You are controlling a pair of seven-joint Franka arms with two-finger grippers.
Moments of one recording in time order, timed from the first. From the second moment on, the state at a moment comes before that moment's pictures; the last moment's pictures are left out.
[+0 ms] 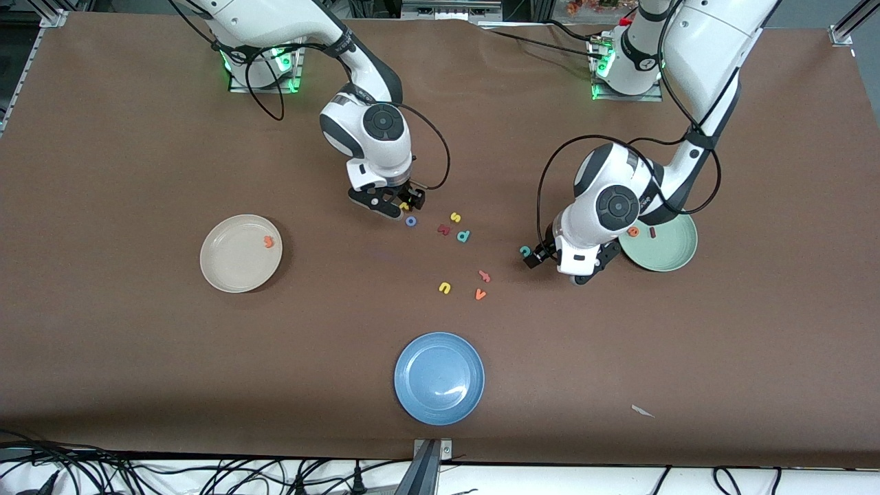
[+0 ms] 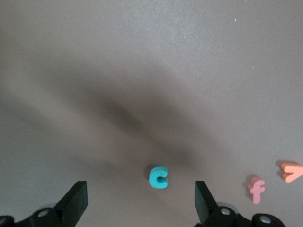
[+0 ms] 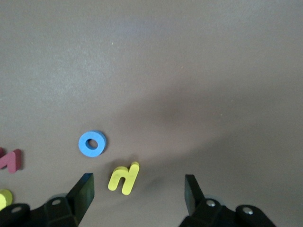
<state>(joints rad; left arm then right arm) -0.10 0.55 -0.35 -1.90 0.00 2.36 -1.16 0.43 0.54 0.37 -1.98 -0.32 2.43 1.43</state>
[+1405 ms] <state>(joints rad) -0.19 0.64 -0.35 -1.94 0.40 2.53 -1.65 0.47 0.61 0.36 -1.97 -0.43 2.50 1.53</state>
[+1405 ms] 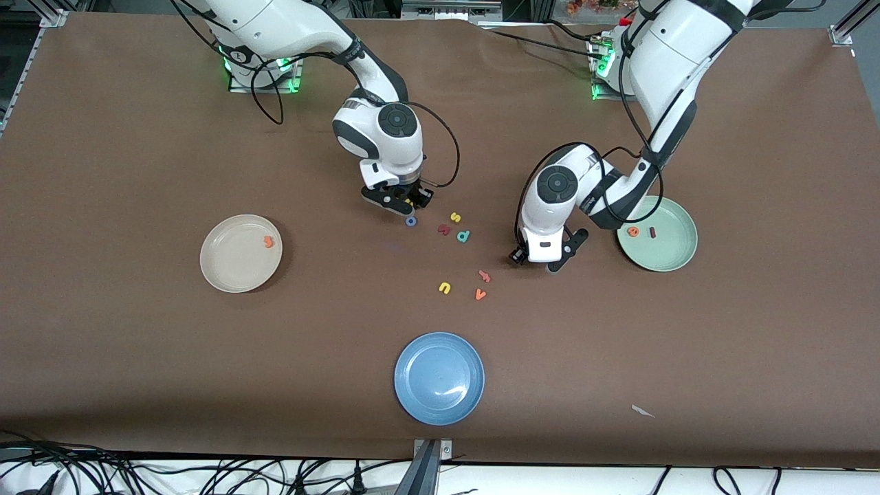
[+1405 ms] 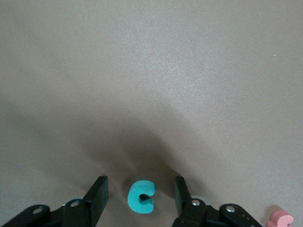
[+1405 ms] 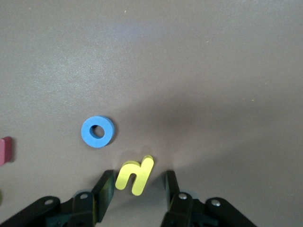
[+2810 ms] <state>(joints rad) 0.24 0.58 -0.60 -1.75 0.23 1.97 -1.01 0.15 0.30 0.35 -2.15 -0.46 2.27 0.92</state>
